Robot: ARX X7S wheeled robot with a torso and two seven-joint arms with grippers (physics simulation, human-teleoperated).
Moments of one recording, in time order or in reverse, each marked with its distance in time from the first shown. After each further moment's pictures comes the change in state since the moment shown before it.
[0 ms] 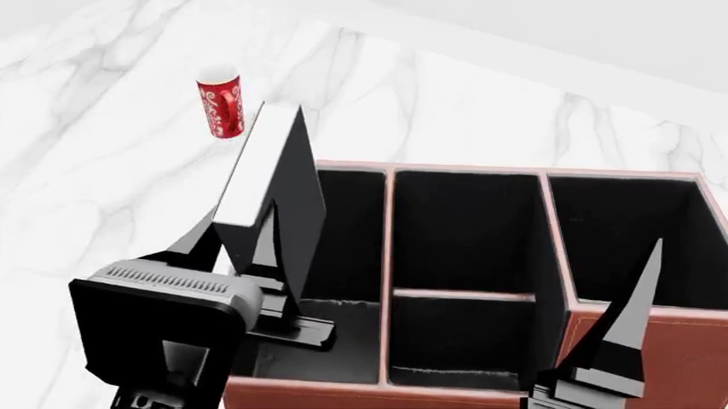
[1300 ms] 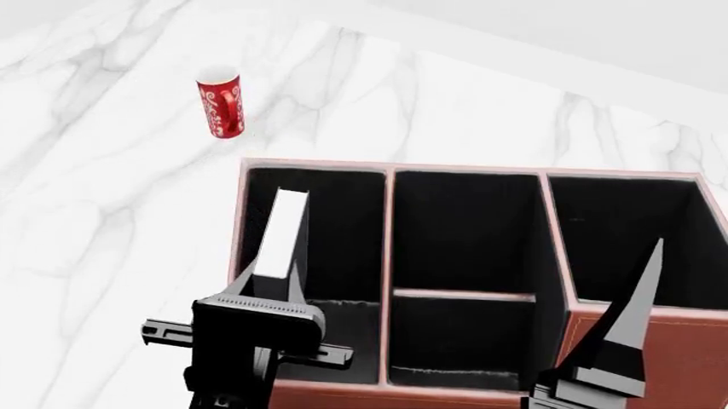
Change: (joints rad) left arm -0.169 0.019 0.211 -0.847 -0.041 0.494 -0.127; right arm 0.000 0.012 -0.007 0.003 0.007 -0.008 0.013
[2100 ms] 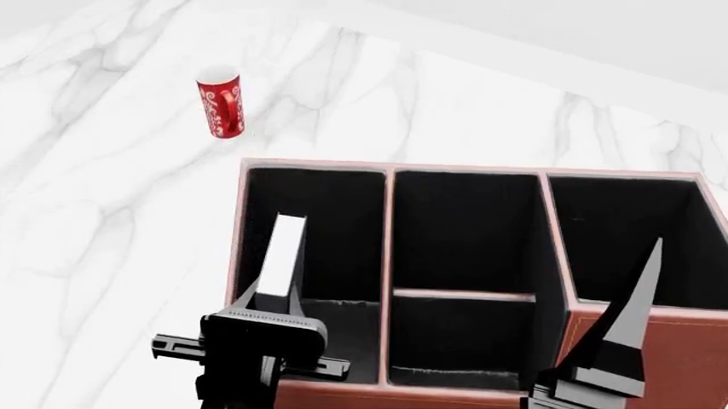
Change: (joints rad) left arm -0.181 0.018 0.480 -0.463 -0.408 0.351 -0.108; right arm 0.000 0.008 -0.005 0.001 0.004 -0.006 0.006
